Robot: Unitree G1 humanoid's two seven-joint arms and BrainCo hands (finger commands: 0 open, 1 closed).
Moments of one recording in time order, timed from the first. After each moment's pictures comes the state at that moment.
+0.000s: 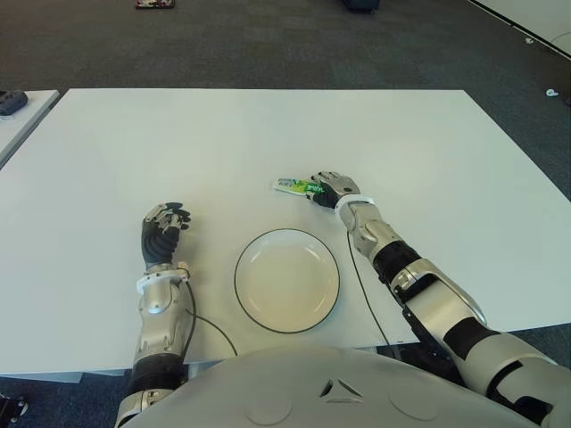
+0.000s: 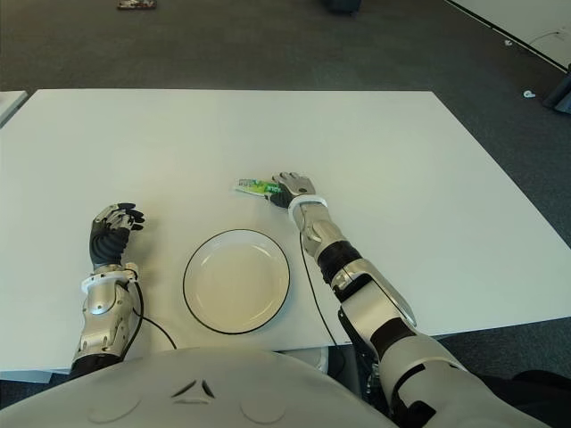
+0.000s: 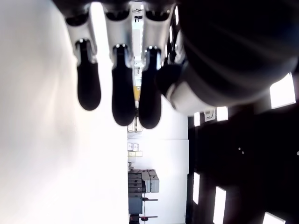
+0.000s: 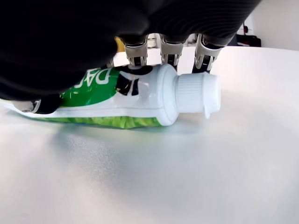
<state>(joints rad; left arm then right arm) 0.22 0.02 0.21 0.28 -0.05 -0.37 0.13 -0.57 -0.21 0.64 0.80 -0.88 0.20 0.04</state>
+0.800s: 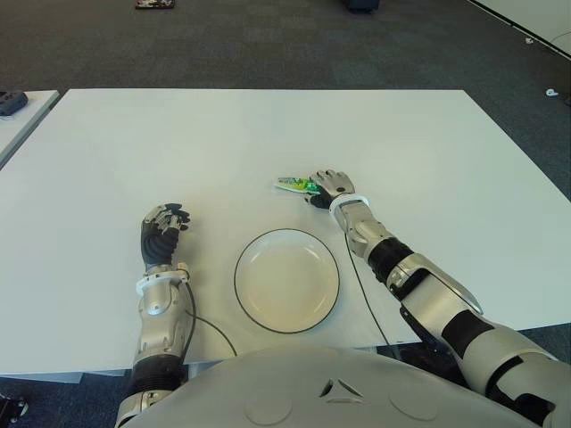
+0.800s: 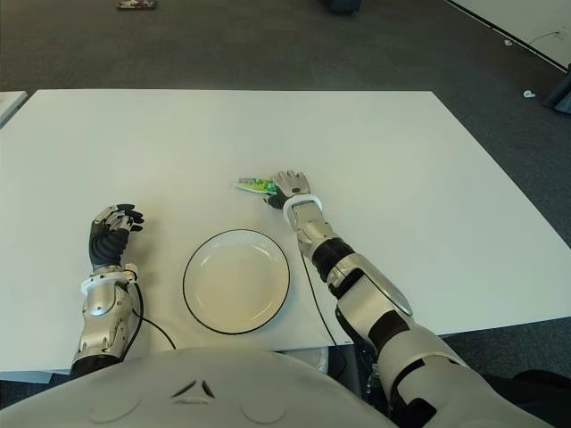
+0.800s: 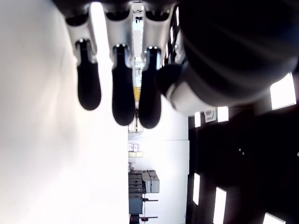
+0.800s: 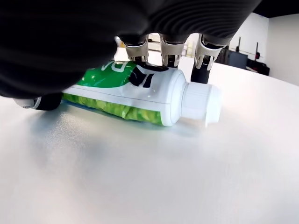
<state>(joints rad) 0.23 0.02 0.21 0.28 -0.05 -0.38 0.13 -0.61 -0.20 0.77 0.84 -0.98 0.26 0.04</state>
